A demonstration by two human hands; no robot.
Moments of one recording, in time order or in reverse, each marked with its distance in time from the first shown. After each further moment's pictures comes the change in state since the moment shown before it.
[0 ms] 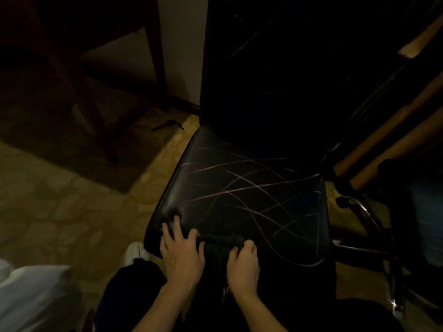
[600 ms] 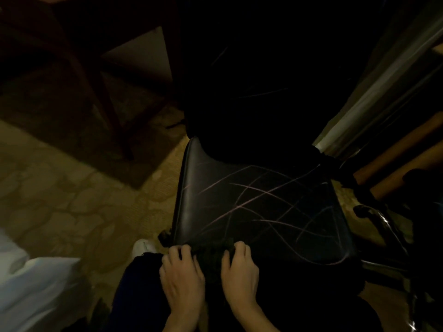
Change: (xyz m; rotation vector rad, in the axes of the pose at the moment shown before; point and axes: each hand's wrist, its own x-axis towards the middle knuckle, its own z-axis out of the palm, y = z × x) left_hand -0.027 0.019 0.004 -0.018 0.171 -0.234; right_hand 0.007 -0.006 -0.011 -0.140 -0.103 -0.272
